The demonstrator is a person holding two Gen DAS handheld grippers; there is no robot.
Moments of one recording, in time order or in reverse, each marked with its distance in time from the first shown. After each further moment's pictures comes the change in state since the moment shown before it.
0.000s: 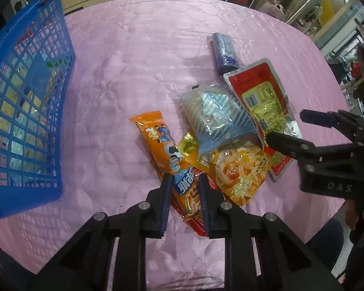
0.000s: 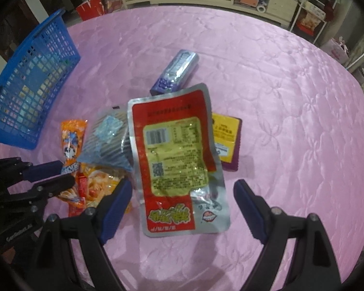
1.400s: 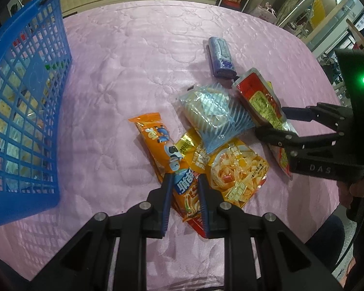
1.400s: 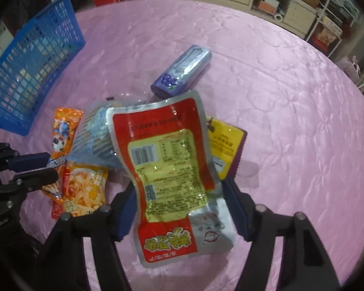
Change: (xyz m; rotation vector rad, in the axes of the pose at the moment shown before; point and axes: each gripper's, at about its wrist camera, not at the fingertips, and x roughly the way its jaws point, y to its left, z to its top) left arm -0.012 0.014 -0.010 0.022 -0.032 -0.046; right arm 0.022 -0.017 0.015 -0.108 0.003 0.019
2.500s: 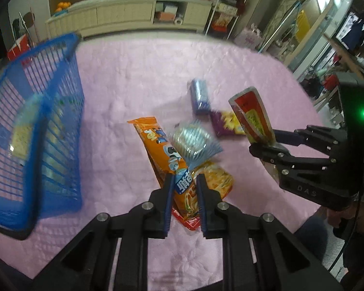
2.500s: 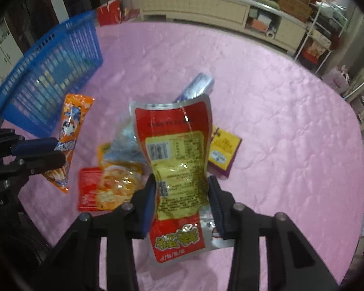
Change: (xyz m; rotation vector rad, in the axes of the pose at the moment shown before) left arm -0.090 -0.007 -0.005 0.040 -0.173 -0.041; right arm -0.072 0.048 -0.028 0.006 -0.127 -0.046
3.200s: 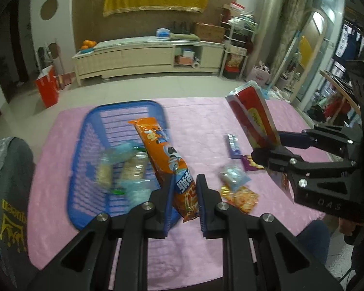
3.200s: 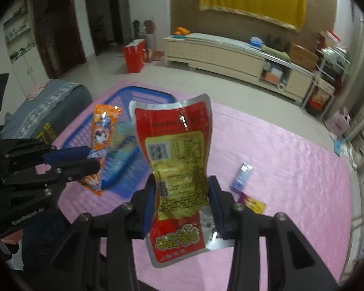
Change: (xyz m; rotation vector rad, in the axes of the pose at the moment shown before) left arm -0.141 0.089 0.003 0.016 -0.225 0.114; right arm -0.120 0.115 0.071 -0.089 -0.240 0.052
